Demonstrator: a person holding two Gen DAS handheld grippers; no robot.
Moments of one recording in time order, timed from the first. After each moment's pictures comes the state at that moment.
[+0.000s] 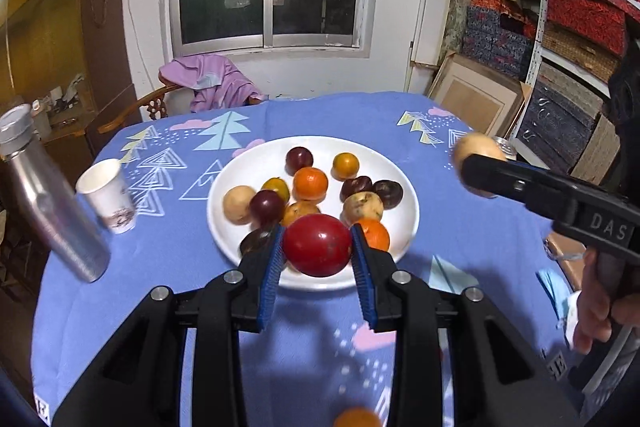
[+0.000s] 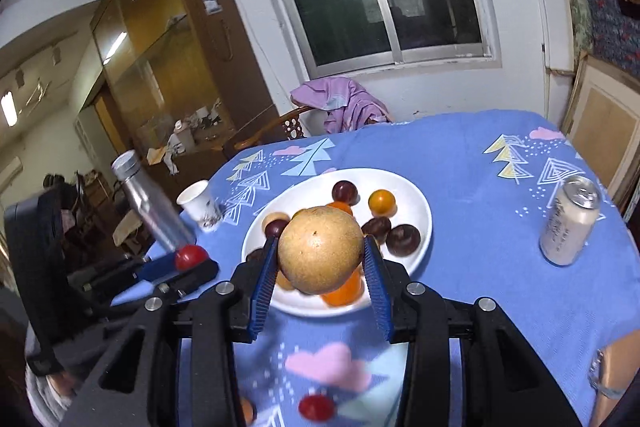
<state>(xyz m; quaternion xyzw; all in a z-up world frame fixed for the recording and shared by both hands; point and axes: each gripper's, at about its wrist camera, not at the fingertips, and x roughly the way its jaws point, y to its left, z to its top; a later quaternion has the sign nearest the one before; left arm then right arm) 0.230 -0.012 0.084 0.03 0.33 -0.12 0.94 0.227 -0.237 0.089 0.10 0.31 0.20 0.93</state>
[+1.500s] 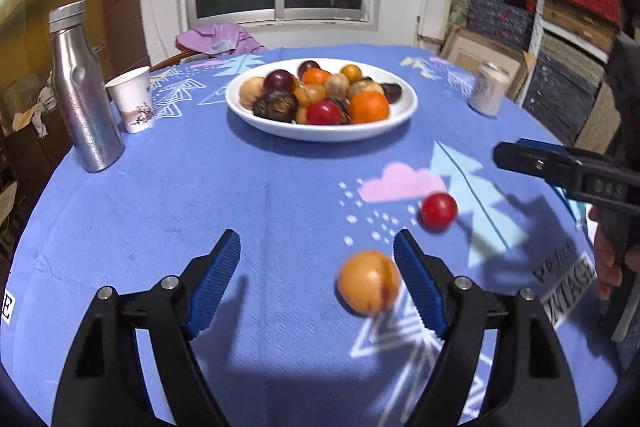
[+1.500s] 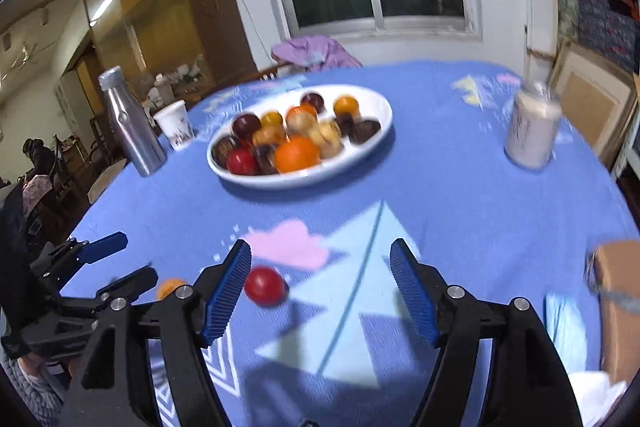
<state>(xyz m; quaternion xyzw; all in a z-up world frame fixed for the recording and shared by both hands) 0.114 0.004 -0.002 0.04 0.35 -0.10 0.93 0.144 -0.260 0.011 0.04 0.35 0.17 0.92</state>
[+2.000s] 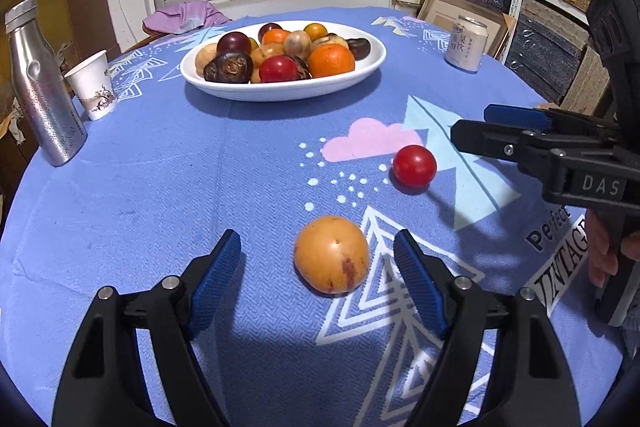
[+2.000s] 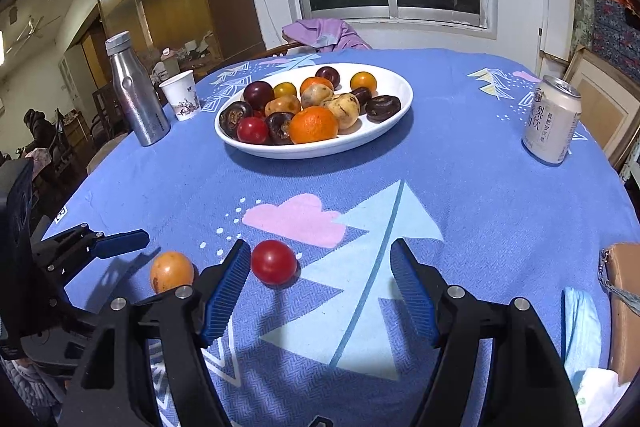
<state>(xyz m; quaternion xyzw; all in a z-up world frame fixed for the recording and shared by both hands) 0.123 -0.015 -0.025 0.06 0.40 -0.14 0.90 0.142 -0.237 -0.003 0.00 0.37 0.18 0.91</state>
